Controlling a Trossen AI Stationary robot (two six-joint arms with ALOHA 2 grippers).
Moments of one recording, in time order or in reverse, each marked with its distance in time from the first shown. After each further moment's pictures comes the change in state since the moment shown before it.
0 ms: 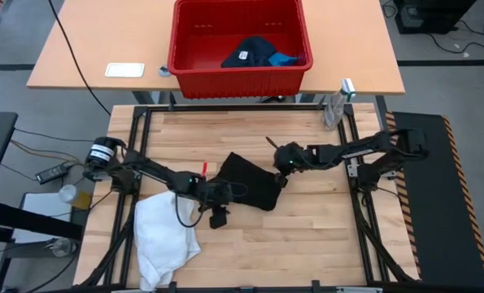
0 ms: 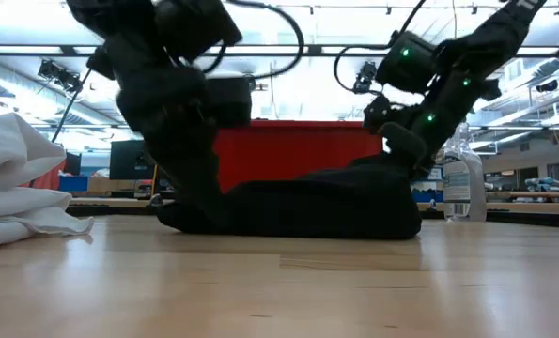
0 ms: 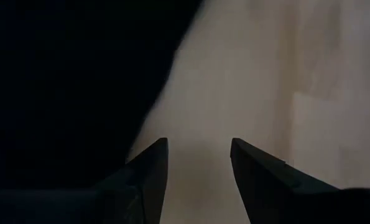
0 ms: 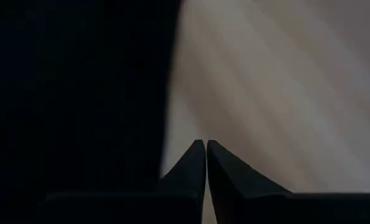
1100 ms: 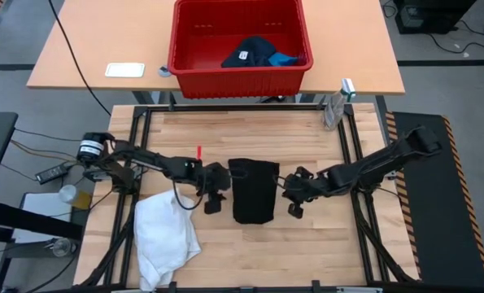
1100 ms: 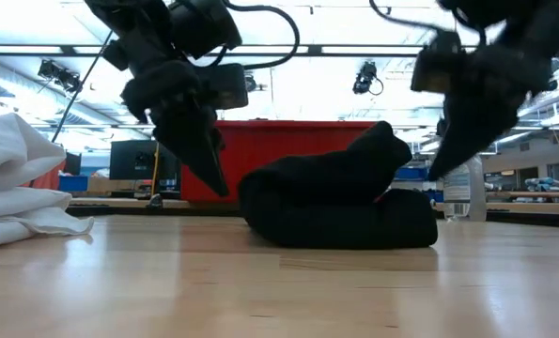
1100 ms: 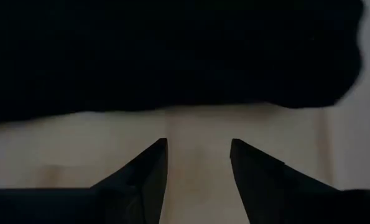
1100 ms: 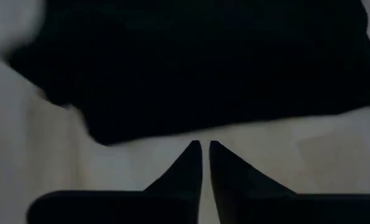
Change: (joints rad) left arm 0.135 -0.112 0.000 -0.129 0.052 0.273; right arm 0.424 -0.159 0.015 -0.232 0.088 0.245
